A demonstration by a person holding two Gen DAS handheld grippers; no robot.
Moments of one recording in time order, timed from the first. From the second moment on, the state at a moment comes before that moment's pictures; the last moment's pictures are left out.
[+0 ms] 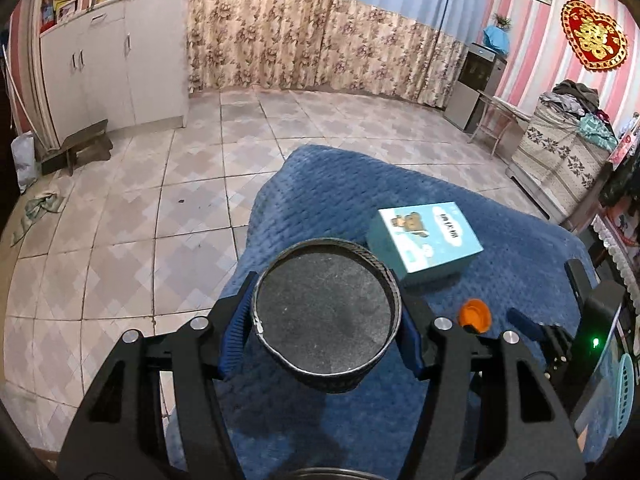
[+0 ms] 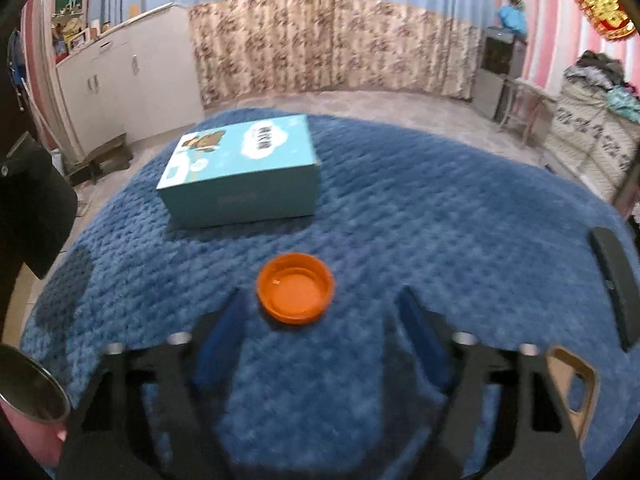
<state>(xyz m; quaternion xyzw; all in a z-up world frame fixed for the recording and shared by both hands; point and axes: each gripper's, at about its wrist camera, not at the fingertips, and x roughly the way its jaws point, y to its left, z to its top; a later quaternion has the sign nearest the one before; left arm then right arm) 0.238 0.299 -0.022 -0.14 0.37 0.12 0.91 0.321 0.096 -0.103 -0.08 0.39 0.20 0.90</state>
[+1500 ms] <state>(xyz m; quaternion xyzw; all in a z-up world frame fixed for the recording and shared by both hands) 0.222 -0.064 0.011 0.01 0.32 -0.13 0.94 0.154 -0.385 -0.008 0.06 0.25 -0.13 0.96</state>
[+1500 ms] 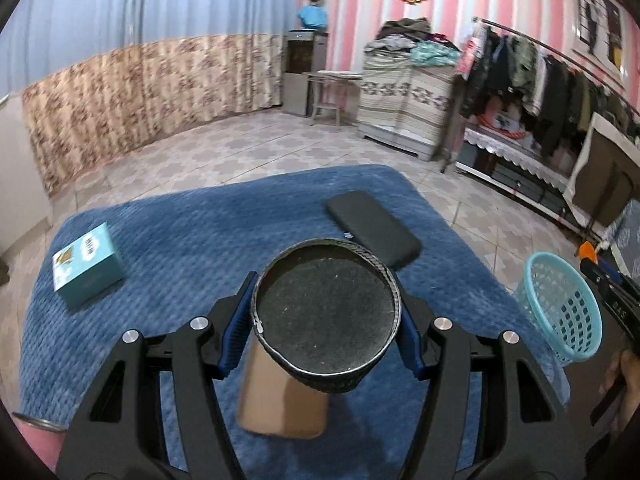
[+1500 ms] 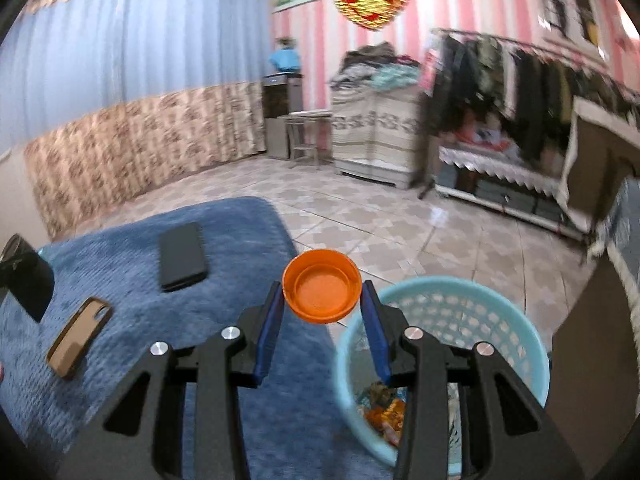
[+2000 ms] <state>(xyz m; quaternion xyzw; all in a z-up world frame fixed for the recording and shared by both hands) 0.215 -0.211 0.006 0.06 0.29 -0.25 0.92 0.134 -0.485 -0.027 0.05 0.26 -0.24 0.93</state>
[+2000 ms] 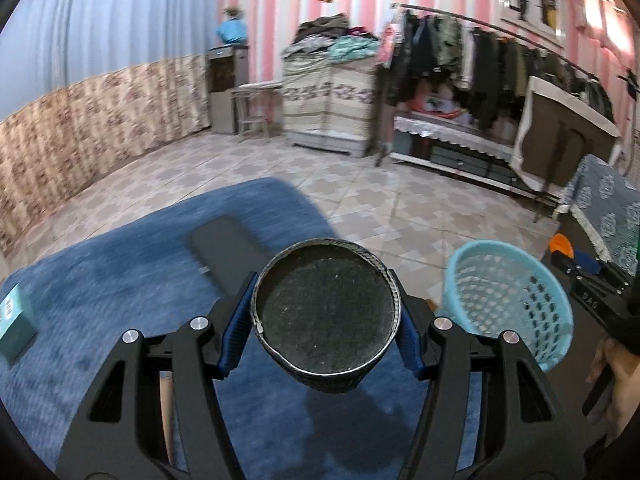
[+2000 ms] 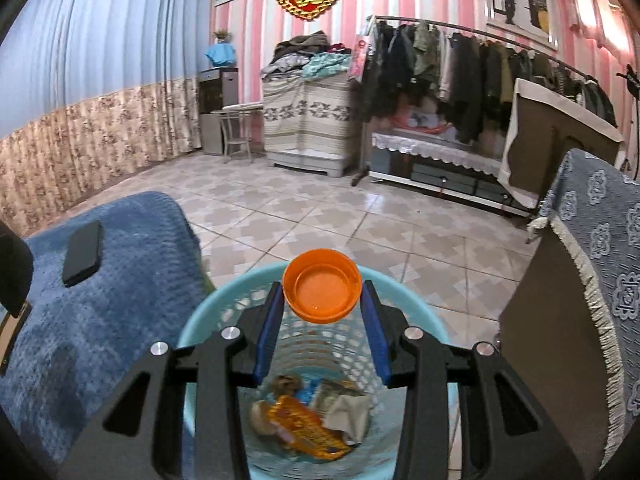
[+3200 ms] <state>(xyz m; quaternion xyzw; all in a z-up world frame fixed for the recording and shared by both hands) 0.209 -0.405 -0.043 0.09 0.30 -0.35 0.88 0.101 -0.563 -0.065 0.16 0.25 -0.27 0.92</state>
